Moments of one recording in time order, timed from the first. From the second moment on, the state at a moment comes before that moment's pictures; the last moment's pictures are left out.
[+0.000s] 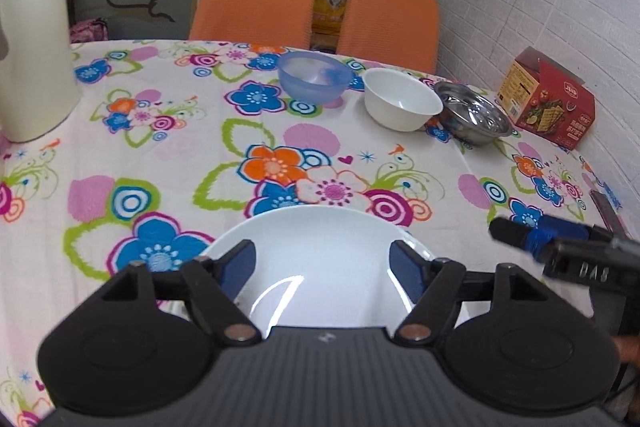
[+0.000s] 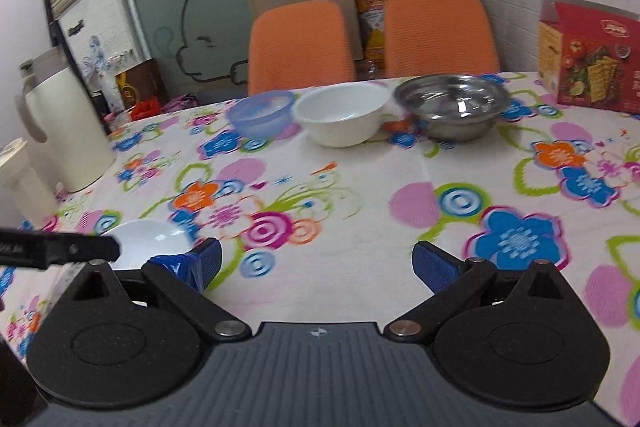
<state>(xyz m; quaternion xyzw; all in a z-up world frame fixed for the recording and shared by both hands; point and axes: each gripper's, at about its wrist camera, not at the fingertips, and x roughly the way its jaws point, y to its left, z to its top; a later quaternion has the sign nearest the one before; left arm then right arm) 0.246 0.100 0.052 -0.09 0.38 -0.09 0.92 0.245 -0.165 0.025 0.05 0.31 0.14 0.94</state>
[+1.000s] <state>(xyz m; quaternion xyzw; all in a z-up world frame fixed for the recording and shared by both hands) 0.278 0.081 0.056 -0.07 0.39 -0.10 0.91 0.458 -0.233 0.004 -0.10 0.51 0.07 0.85</state>
